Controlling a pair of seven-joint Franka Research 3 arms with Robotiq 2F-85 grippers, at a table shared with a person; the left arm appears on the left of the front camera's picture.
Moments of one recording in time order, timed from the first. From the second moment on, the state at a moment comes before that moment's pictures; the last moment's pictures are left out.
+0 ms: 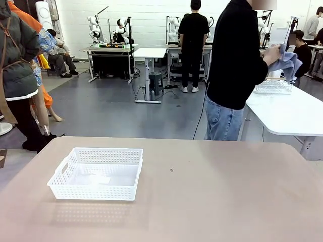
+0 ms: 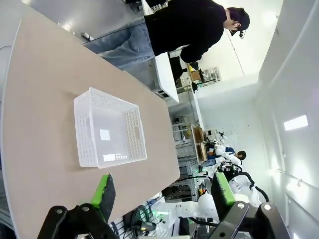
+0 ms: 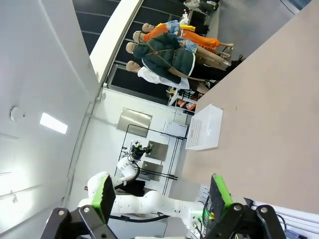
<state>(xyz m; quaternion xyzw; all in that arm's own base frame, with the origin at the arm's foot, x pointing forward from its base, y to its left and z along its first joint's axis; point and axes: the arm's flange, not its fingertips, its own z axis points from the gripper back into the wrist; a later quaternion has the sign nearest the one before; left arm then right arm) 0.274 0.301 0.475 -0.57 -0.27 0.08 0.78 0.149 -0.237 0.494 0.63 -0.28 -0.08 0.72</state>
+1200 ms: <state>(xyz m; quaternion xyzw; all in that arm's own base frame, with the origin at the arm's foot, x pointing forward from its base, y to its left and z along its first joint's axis) 0.274 0.303 0.476 -0.57 -0.27 0.08 0.78 0.149 -0.237 0.493 0.64 -0.28 -0.09 0.71</state>
